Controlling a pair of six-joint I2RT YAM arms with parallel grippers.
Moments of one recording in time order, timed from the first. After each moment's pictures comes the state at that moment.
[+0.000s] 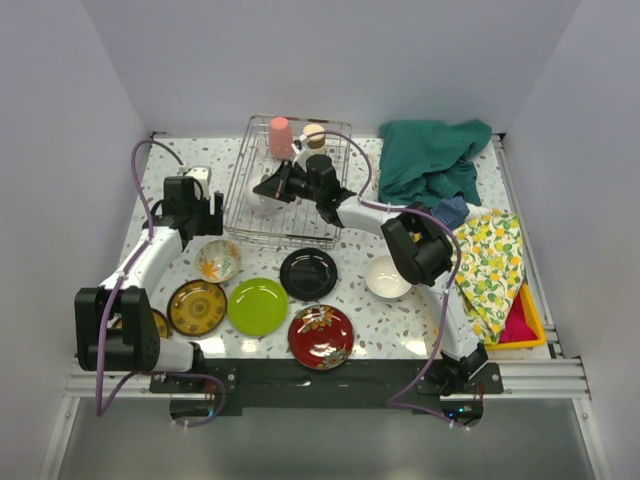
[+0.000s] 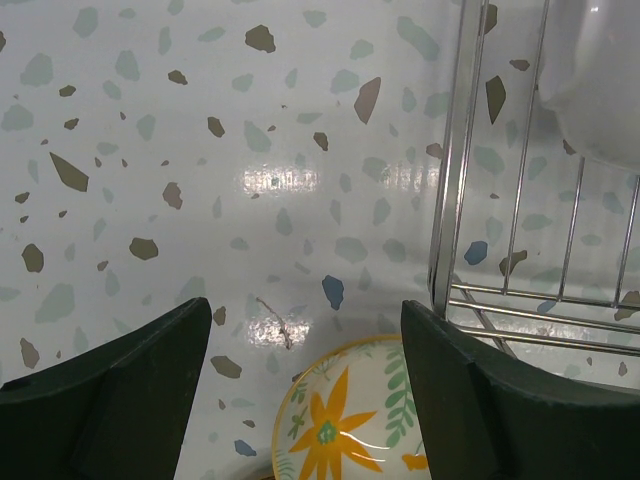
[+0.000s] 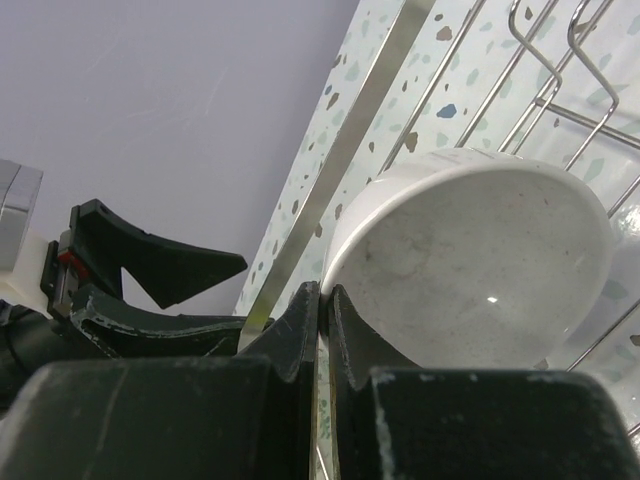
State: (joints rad) left arm 0.00 1.38 0.90 -0.30 -0.06 0.04; right arm 0.67 2.33 1.71 0.48 -0.41 0.95
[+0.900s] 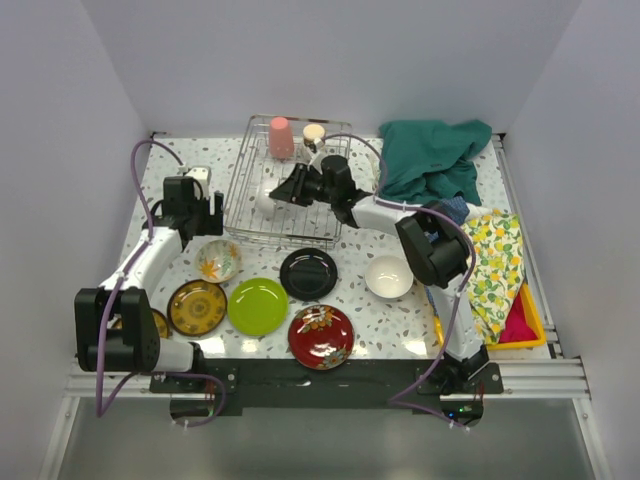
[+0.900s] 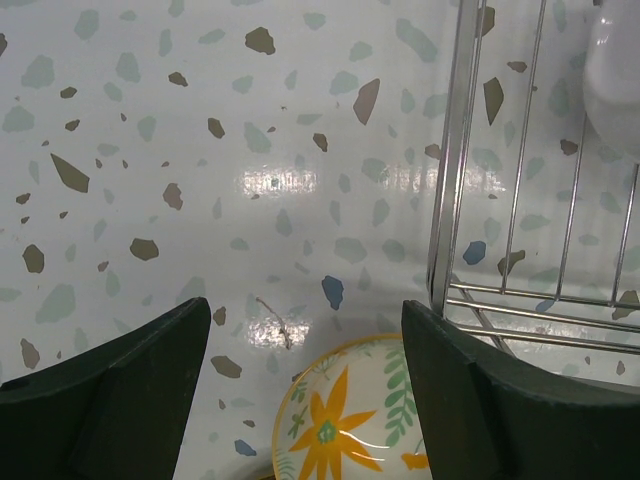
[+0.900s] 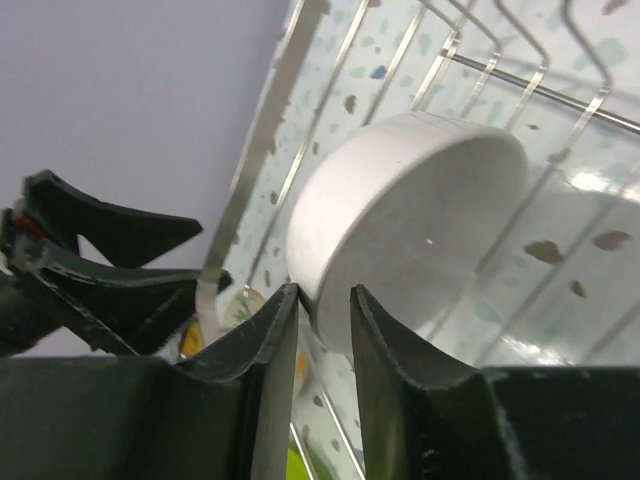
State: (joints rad) left arm 0.00 1.38 0.90 -0.30 -0.05 0.04; right arm 0.61 2.23 1.55 0.41 -0.43 0.88
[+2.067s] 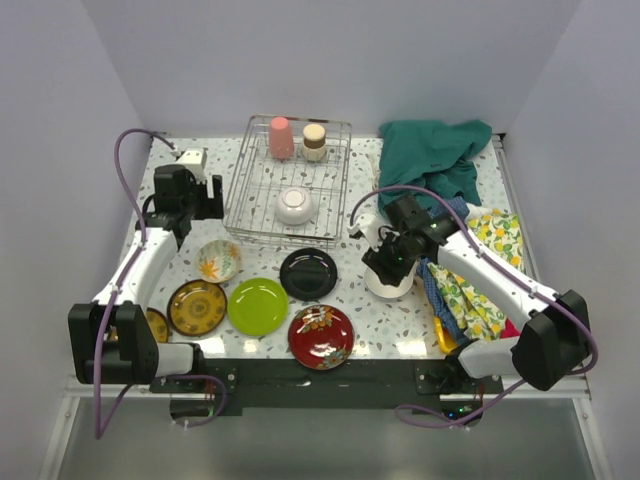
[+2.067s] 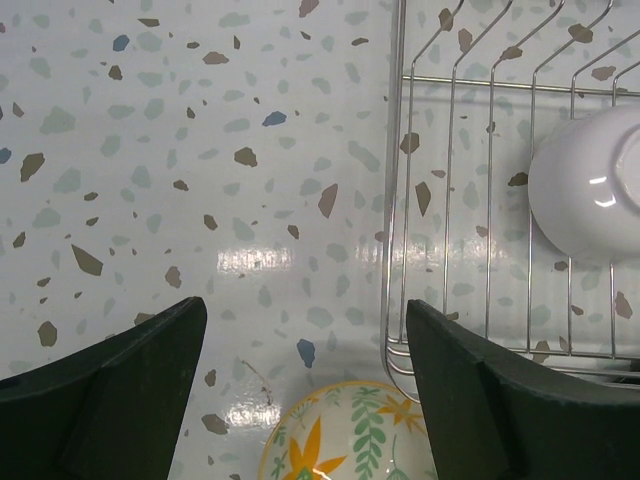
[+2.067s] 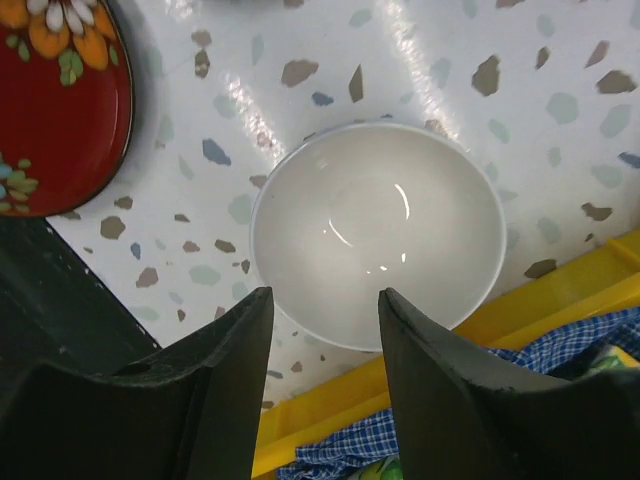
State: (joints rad) left arm 0.00 1.31 0.95 -0.22 0.01 0.01; right arm 0.56 1.34 1.08 -0.89 -0.20 -0.42
